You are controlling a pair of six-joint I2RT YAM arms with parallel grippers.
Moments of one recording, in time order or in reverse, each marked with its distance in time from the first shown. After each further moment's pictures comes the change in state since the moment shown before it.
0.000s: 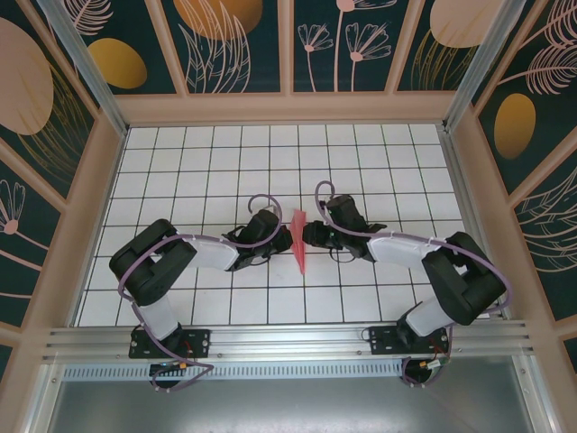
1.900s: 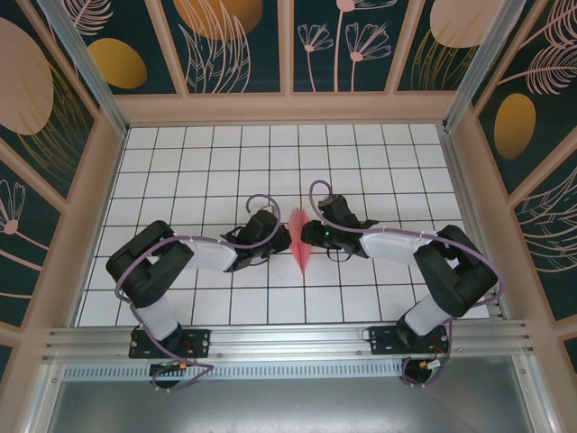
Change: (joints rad) left arm 0.000 -0.022 -0.013 0.000 -0.020 0.000; right arm 0.021 0.062 0.061 -0.097 0.143 0.049
